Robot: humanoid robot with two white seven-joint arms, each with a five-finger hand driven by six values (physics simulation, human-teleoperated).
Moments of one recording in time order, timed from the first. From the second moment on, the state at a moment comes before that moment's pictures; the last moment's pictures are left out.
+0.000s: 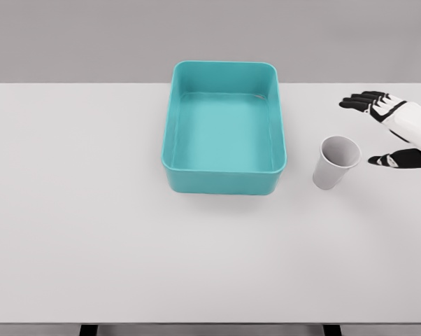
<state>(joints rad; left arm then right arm) 0.04 0.00 -0.04 -0.07 0.02 -0.06 -0.04 -0.12 -0.86 0.03 -1.65 0.18 -0.59 0.36</state>
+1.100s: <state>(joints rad) 0.04 0.00 -0.04 -0.07 0.02 -0.06 -0.04 -0.19 -0.97 0.64 -1.36 -0.65 -0.61 0.16</state>
